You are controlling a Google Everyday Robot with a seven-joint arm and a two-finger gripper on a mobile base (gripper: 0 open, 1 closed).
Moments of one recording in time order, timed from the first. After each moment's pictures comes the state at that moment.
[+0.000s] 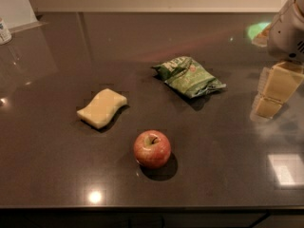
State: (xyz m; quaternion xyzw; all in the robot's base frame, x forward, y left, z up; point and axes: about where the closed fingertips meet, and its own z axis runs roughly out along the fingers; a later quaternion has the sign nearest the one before) arm 0.451 -0.210 0.971 -0.59 0.79 -0.03 0.16
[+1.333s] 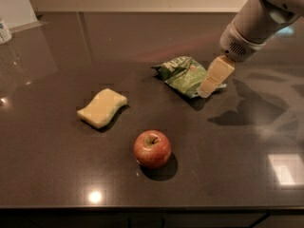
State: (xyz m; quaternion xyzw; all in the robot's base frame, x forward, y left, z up) arm 0.581 -0.179 0.898 -0.49 0.85 0.02 0.21
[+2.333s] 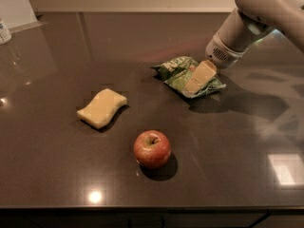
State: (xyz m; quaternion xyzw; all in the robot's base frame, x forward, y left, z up) arm 0.609 -0.157 0.851 -0.42 0.89 0.08 0.18
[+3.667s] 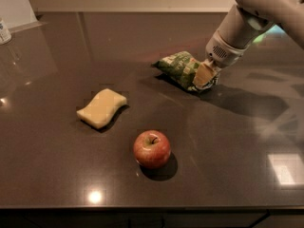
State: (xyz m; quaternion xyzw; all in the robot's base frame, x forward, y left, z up) arm 0.597 -0.156 0.855 -0.42 0.89 0.08 0.15
